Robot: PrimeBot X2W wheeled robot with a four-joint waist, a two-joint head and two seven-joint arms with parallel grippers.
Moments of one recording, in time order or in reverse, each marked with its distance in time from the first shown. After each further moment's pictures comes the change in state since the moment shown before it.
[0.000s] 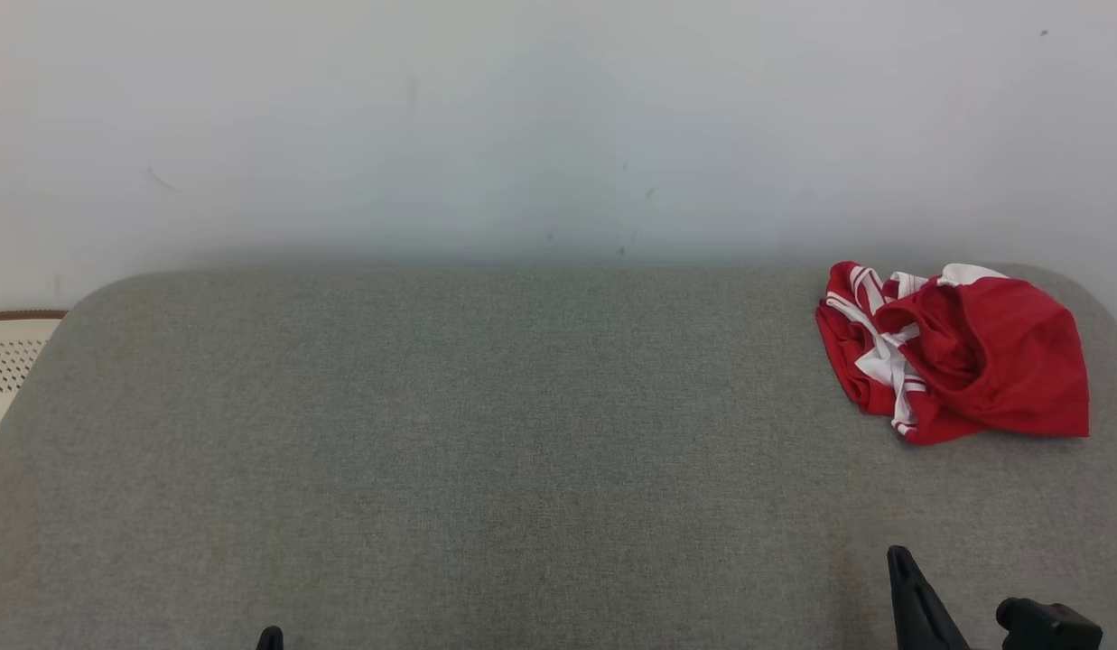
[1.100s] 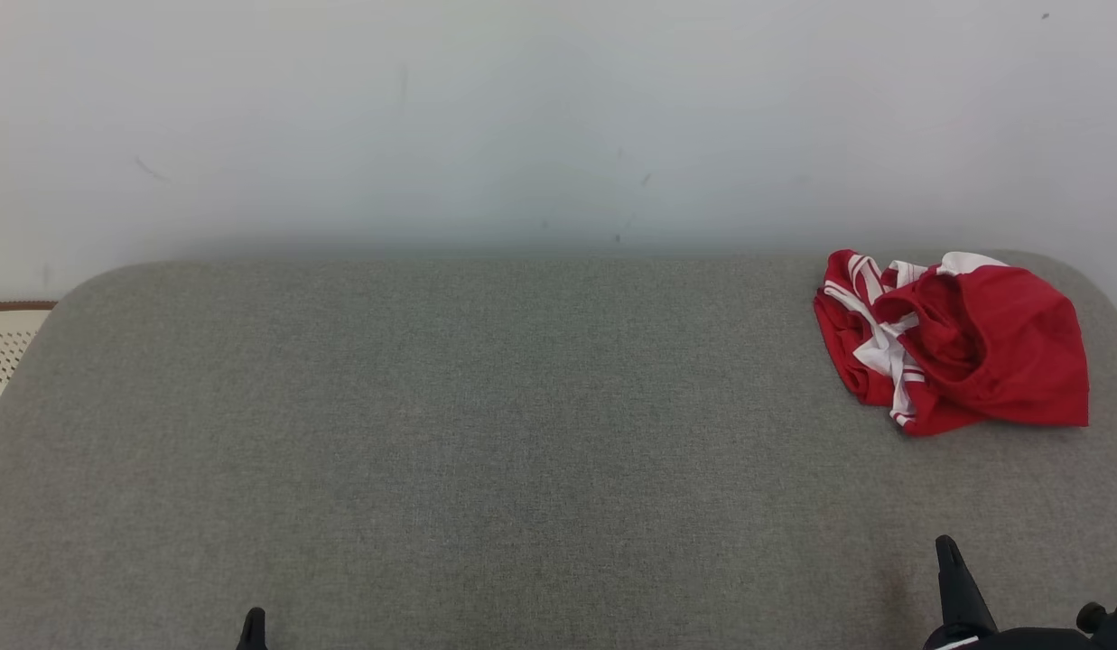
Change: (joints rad) left arm -0.072 -0.018 0.042 0.062 -0.487 -0.070 0.105; right arm -0.055 -0.001 -0.090 0.052 0.527 0.000 0.086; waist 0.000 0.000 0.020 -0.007
